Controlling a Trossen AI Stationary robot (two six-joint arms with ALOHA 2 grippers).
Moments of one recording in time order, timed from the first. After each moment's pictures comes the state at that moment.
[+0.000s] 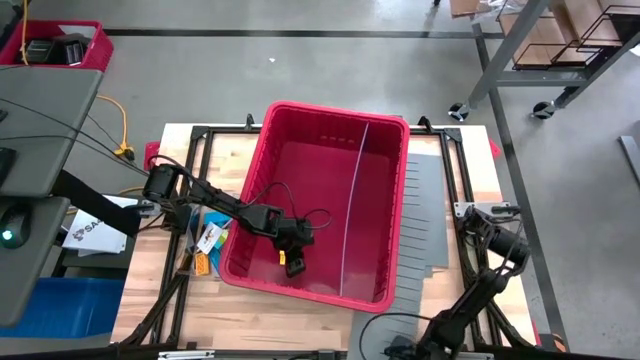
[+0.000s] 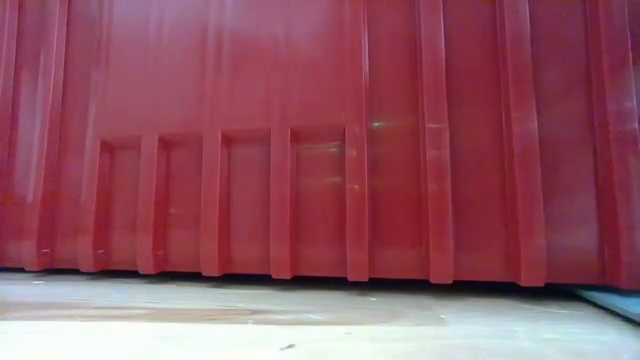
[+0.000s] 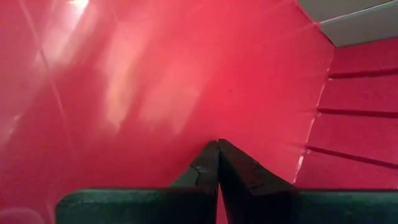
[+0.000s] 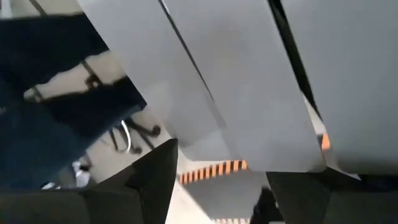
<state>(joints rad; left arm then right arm) -0.14 1.83 0.89 -0.06 0.35 -0.60 1.04 2.12 1.25 -0.11 -0.12 1.75</state>
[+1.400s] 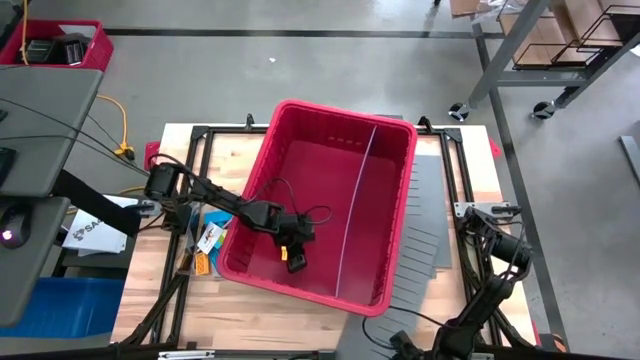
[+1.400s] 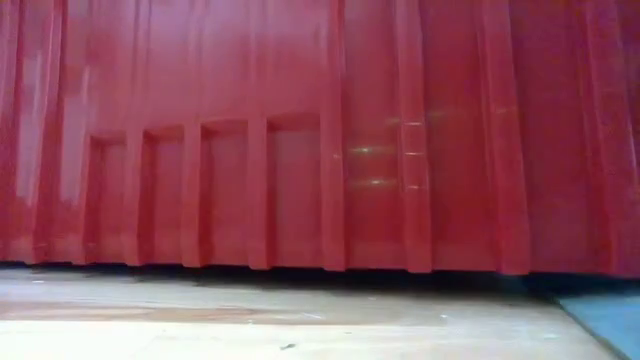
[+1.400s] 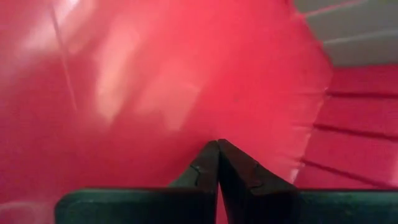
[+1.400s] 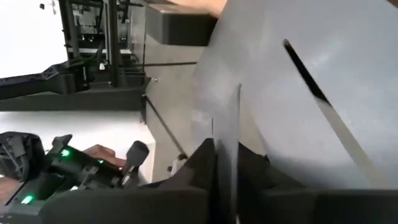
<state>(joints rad) -0.10 1.83 0.89 -0.05 0.44 -0.65 1.09 2.11 1.29 0.13 0.69 2.03</state>
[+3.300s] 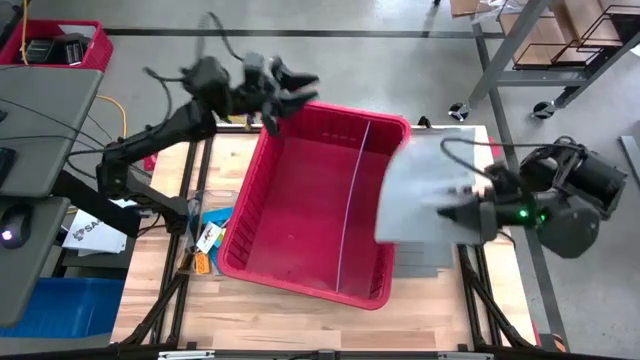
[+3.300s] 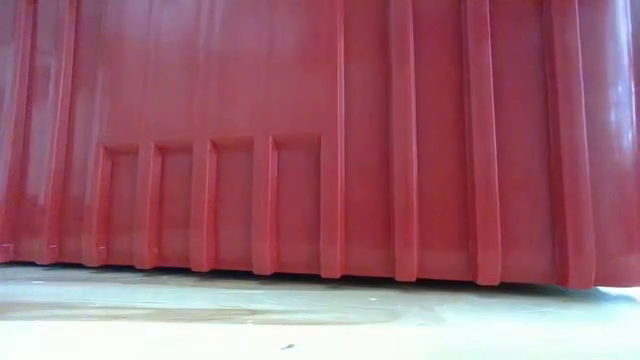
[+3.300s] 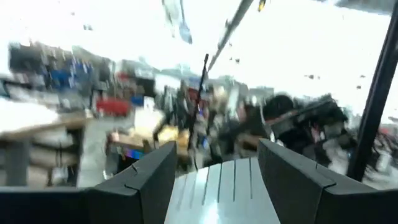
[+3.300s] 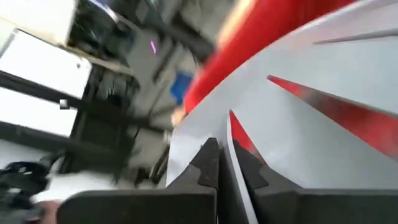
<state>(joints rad) 0.42 1.39 1.61 0.13 0.32 -0.29 0.90 1.40 2.20 -1.57 0.93 1.56</state>
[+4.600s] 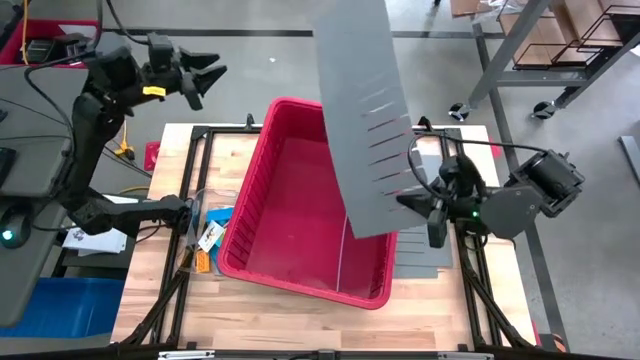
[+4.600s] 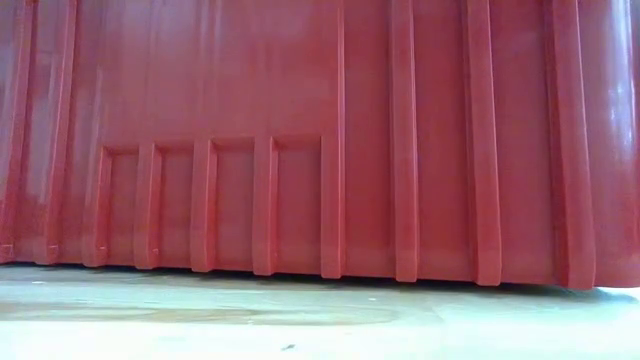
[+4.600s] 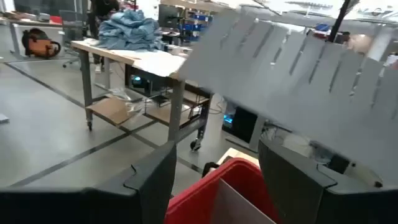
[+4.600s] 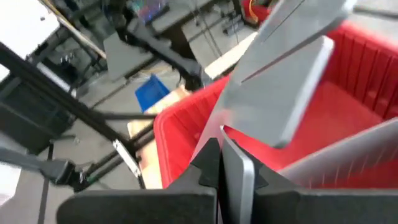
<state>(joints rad) 0.96 1.08 1.68 -0.66 0.40 -0.11 0.62 1.59 2.35 -1.44 0.75 0.97</state>
